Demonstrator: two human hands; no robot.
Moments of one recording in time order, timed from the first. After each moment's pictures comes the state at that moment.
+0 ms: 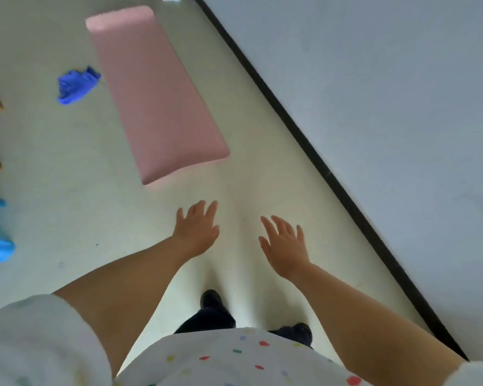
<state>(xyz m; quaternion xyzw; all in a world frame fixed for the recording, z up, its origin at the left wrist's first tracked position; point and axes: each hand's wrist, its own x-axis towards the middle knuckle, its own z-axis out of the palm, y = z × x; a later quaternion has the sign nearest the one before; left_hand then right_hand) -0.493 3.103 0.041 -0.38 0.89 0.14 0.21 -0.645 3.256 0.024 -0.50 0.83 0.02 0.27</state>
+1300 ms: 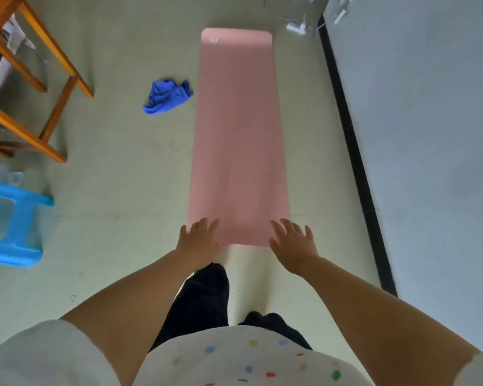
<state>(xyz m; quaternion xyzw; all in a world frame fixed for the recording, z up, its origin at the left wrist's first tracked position) -0.516 2.599 0.007 -0.54 0.78 0.23 0.22 -0.738 2.650 0.009 -0.66 0.69 0.16 0.25</state>
